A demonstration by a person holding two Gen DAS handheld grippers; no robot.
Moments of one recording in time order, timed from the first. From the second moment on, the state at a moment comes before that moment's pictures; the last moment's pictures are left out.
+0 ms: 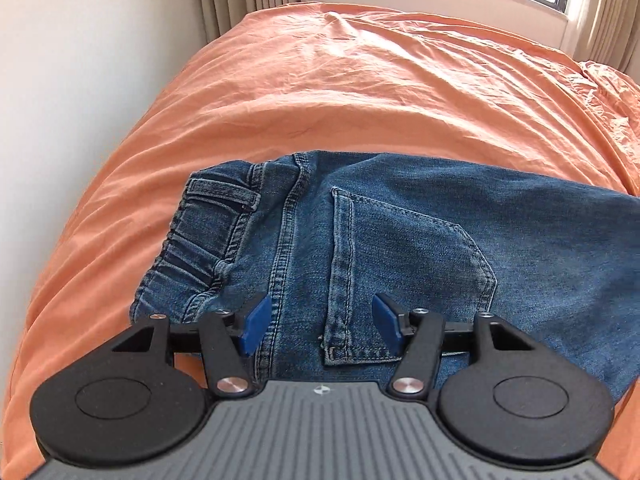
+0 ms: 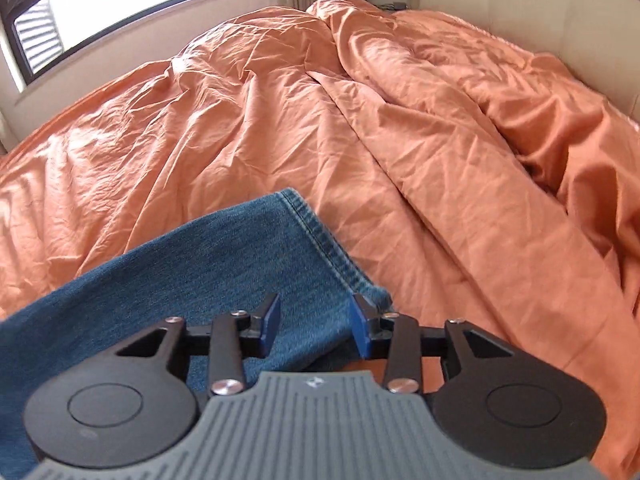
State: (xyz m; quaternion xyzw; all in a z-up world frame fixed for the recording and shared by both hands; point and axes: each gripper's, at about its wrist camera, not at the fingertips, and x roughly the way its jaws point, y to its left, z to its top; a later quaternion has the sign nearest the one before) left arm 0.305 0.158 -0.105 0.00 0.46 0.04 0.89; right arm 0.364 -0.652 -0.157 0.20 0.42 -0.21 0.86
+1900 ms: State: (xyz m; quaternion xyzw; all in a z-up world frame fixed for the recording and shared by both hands) left arm 0.308 0.285 -0.161 -0.25 0.39 0.18 0.87; right arm 0.305 -0.505 -0.188 0.28 0.44 -0.14 0.84
